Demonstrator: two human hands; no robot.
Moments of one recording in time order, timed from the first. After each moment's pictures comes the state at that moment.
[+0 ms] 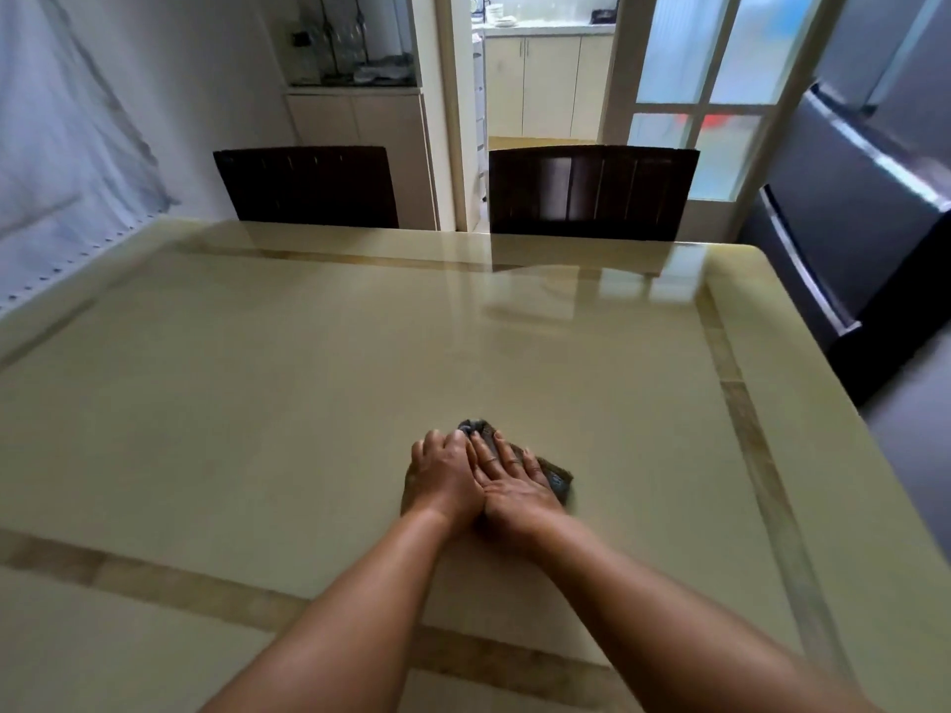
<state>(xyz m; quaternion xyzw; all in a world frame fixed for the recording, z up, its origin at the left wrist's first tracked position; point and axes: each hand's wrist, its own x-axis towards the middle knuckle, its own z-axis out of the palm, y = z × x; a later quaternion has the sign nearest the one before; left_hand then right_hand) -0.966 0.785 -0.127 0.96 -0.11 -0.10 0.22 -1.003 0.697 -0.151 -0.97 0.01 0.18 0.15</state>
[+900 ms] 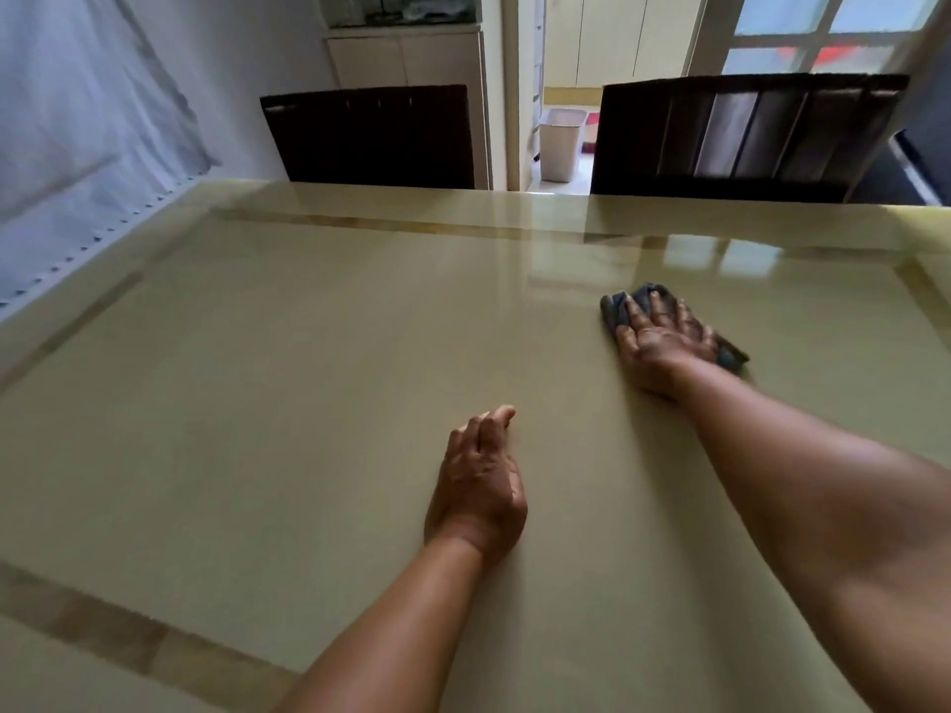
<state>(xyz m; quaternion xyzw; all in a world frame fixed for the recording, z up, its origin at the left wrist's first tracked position) -0.859 0.870 -0.166 0.94 -0.20 0.00 0.29 -0.804 0.621 -0.147 -0.95 0.27 0.08 0.14</state>
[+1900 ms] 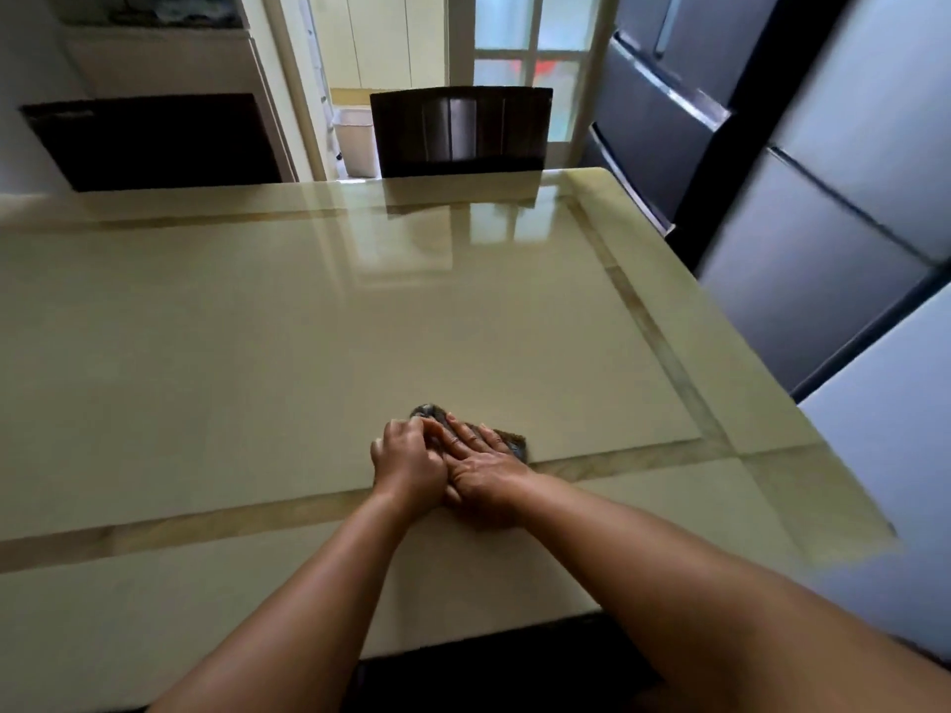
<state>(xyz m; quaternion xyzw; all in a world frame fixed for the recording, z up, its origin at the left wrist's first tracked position) -1.028 0.903 -0.114 0.92 -0.19 -0.19 0.29 -1.093 0.810 -0.137 -0.97 0.06 0.17 0.16</state>
